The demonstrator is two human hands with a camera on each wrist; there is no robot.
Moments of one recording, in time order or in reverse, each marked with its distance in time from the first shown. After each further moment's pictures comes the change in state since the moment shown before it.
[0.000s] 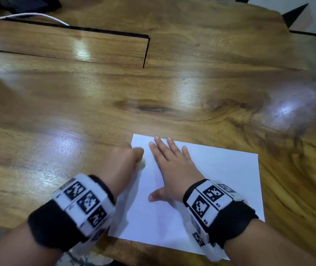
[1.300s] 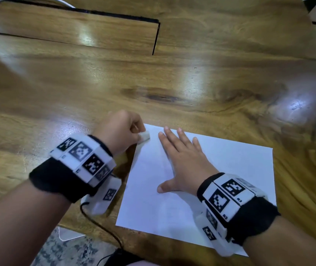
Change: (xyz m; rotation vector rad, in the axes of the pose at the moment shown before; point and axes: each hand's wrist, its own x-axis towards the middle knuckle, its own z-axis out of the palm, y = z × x) left_hand 0.032 -0.019 -0.026 -0.152 0.032 -0.114; right_hand 0.000 0.000 -0.002 -0.004 -0.042 0.007
